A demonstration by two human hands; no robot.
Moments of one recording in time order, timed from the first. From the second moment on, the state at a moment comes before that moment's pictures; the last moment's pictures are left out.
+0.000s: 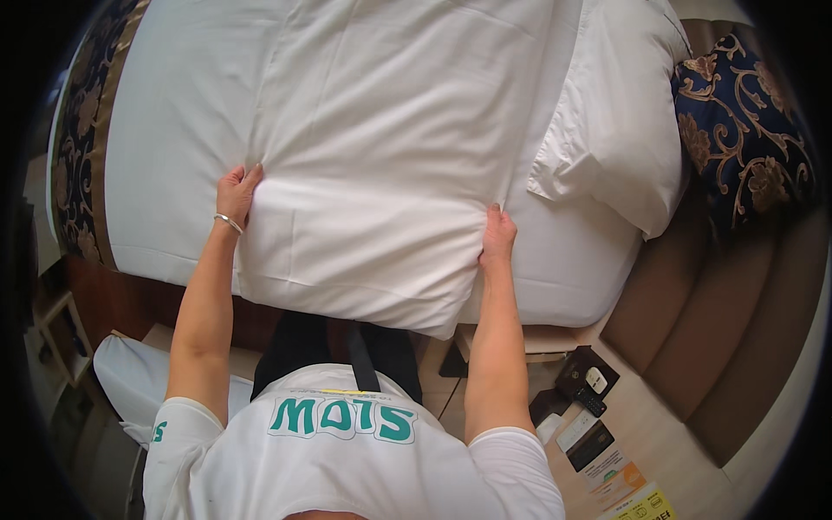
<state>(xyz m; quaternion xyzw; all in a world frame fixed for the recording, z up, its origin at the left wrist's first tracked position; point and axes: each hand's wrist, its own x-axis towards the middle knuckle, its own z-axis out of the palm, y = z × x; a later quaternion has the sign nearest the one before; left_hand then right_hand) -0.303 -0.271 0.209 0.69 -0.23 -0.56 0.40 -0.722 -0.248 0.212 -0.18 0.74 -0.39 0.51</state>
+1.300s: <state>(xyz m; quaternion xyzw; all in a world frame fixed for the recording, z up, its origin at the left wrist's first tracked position) -0.288 -0.055 0.170 0.80 -0.35 -0.26 0.42 -0.720 0.024 0.185 -0.18 0.68 -0.26 0.66</state>
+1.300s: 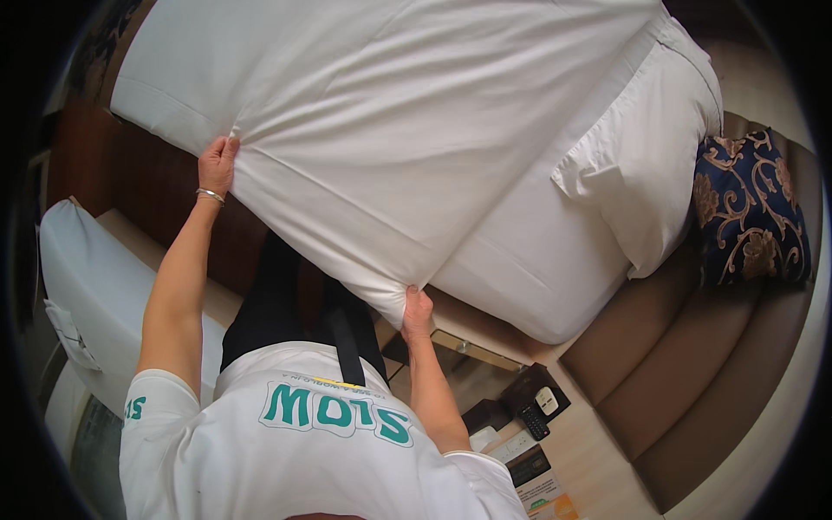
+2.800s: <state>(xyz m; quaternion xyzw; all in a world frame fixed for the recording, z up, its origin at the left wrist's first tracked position) -0.326 -0.045 0.196 0.89 -0.44 -0.09 0.01 -0.644 -0.077 0.247 -0.88 0.09 -0.05 0.47</state>
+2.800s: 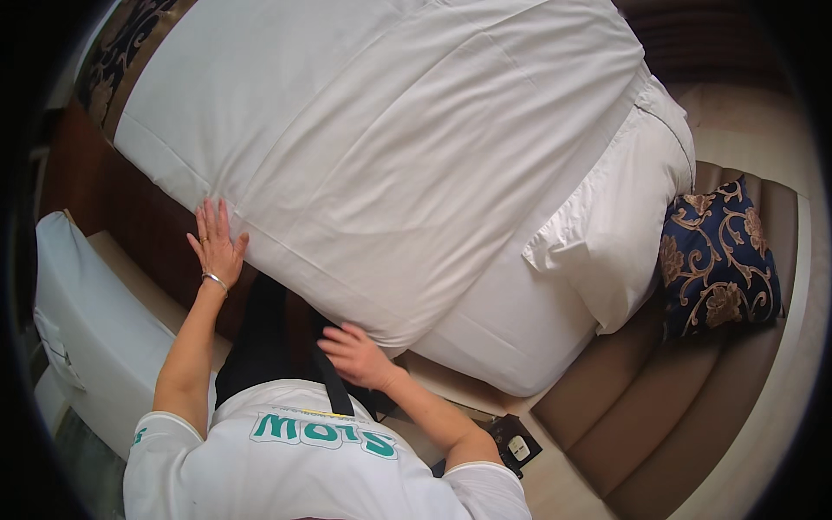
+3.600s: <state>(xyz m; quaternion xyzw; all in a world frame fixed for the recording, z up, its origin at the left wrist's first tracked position) -0.271 0.115 0.165 0.67 -0.53 -0.49 -0.16 -0.634 0.023 0.222 -0.58 0.74 0.29 0.21</state>
